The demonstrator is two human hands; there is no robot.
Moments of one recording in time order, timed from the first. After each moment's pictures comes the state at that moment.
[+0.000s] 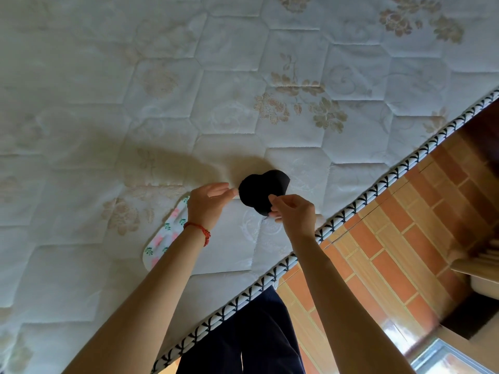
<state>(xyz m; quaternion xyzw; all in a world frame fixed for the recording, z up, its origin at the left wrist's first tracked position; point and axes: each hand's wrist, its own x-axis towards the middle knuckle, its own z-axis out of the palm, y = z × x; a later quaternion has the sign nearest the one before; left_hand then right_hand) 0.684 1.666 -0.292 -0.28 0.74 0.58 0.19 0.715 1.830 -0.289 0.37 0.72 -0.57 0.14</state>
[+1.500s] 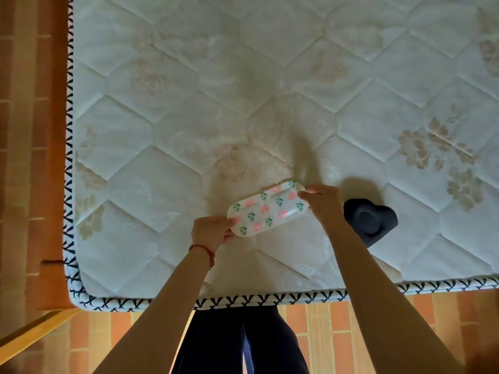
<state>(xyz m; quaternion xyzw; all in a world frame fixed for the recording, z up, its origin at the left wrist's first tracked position) 0.821 1.534 -0.318 -0.60 0.48 0.63 0.11 0.666 1.699 -0.312 0.11 0.86 -0.38 0.32</state>
